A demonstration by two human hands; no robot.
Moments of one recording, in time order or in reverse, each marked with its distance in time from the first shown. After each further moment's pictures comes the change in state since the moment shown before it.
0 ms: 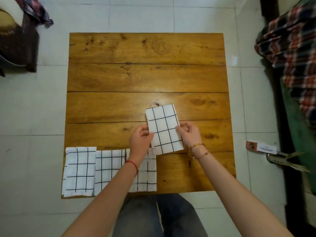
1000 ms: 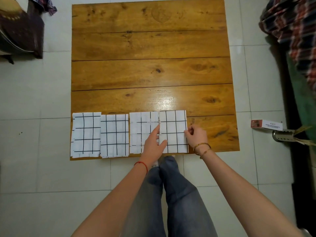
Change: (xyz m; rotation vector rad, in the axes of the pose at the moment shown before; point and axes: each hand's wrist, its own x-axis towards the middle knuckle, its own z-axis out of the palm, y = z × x) left_hand -0.111 -0.114 0.016 0.191 -0.270 0.035; right_hand -0.079 0.138 -0.007 -0.559 0.043 -0.032
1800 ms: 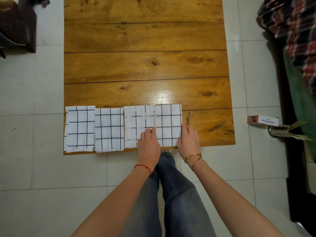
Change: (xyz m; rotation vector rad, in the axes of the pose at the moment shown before) left_hand -0.011 -0.028 0.023 0.902 0.208 0.165; right_hand -0.042 0.022 0.036 -0.402 0.195 -0.254
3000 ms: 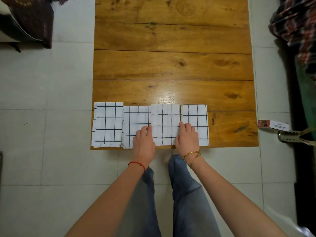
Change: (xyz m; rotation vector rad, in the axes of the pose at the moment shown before) left_hand -0.002 -0.116 -0.044 0.011 -0.005 -0.018; right_hand -0.007 -0.108 0.021 -0.093 -0.025 -0.089
